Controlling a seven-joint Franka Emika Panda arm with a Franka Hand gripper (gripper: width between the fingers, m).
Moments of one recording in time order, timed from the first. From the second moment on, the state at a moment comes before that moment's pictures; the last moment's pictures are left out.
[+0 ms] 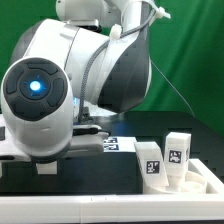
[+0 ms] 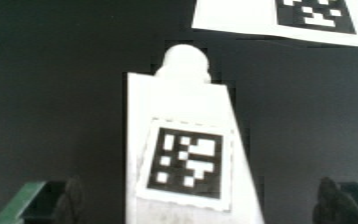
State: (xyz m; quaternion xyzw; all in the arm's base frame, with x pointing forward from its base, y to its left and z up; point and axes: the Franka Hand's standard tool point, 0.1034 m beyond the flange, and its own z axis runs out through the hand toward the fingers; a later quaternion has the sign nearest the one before) arm 0.487 -0.127 0.017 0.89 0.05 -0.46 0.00
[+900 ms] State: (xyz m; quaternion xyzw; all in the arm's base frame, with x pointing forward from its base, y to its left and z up) arm 0.490 -0.130 0.021 0.89 0.05 -0.46 0.00
